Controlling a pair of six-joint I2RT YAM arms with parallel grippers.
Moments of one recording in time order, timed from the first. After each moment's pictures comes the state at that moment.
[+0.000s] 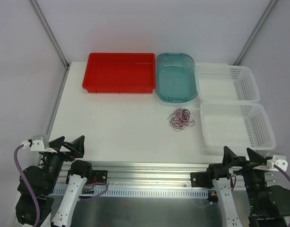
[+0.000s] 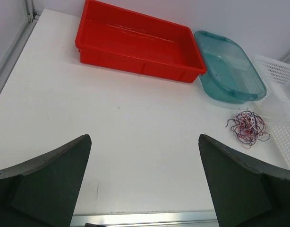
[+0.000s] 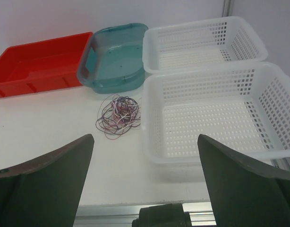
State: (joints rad) left arm -0.20 0.00 0.98 -1.02 -0.11 -0.31; right arm 0.10 0.00 1.15 -1.17 0.10 0.17
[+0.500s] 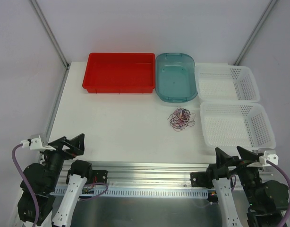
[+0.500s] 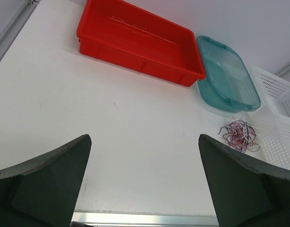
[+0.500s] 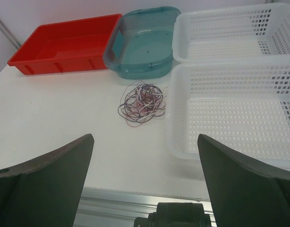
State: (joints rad) left arm -0.20 0.00 0.96 -1.02 -0.16 -0.41; right arm 0.10 0.00 1.11 -1.18 -0.05 0.18
